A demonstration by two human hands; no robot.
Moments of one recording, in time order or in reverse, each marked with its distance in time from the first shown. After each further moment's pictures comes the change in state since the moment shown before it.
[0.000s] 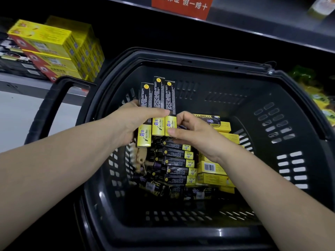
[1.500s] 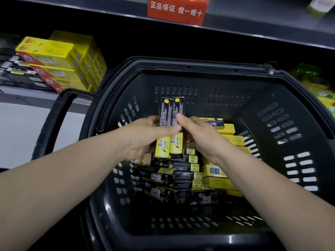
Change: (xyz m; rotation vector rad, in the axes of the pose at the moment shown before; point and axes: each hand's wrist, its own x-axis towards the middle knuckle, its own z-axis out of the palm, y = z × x) left_hand -0.010 -0.004 0.014 0.117 -0.282 -0.061; right_hand 0.005 -0.004 0.003 0.048 0.246 0.141
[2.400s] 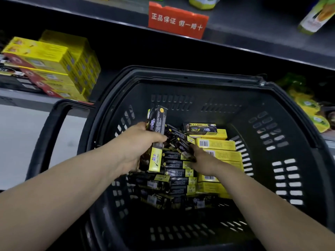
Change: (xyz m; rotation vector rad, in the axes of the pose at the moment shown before) left_hand 0.000 -0.001 -0.012 -0.017 0.176 0.044; right_hand 0.032 0.070 -0.040 -0.957 -0.131 0.232
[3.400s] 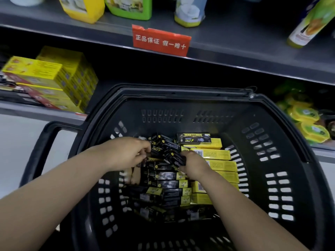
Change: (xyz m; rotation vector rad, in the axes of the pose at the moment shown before) left_hand 0.036 0.017 -0.018 1.424 -0.173 0.395; right_hand 0.012 -0.006 -0.020 0.008 0.136 -0.055
